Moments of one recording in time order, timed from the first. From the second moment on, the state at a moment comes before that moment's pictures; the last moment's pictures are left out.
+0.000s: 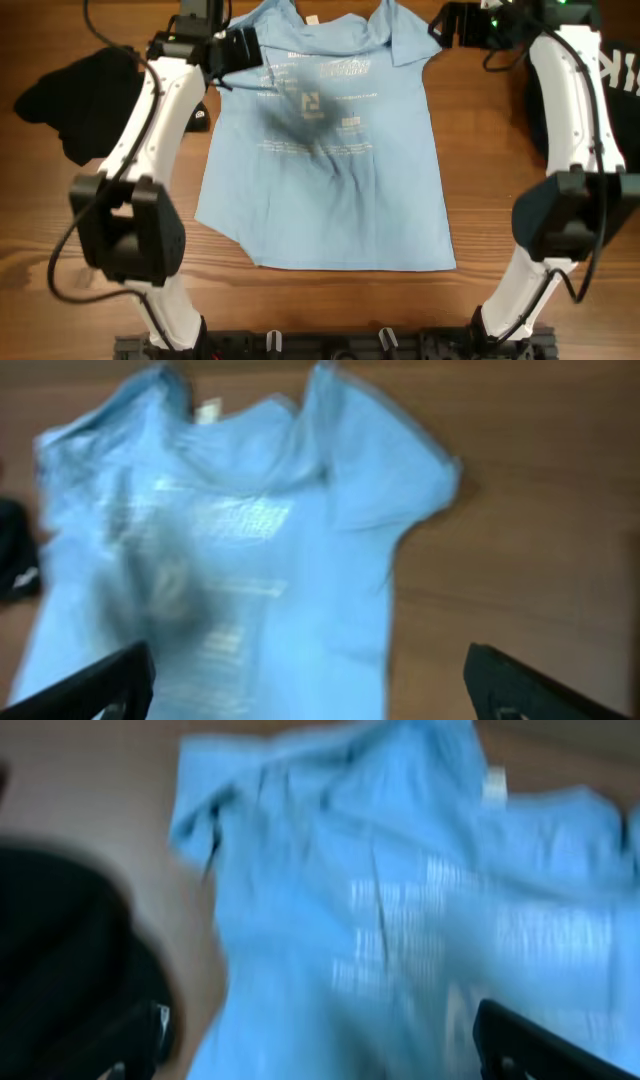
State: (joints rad) left arm -0.15 1.97 1.75 -0.76 -0.05 -0.33; right arm -0.03 2.06 2.09 -1.07 -0.36 -0.03
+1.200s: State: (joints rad) left arm -0.38 1.29 0.95 -1.10 -0.14 -0.98; right arm 0.09 1.29 1.02 -1.16 -0.17 0.38
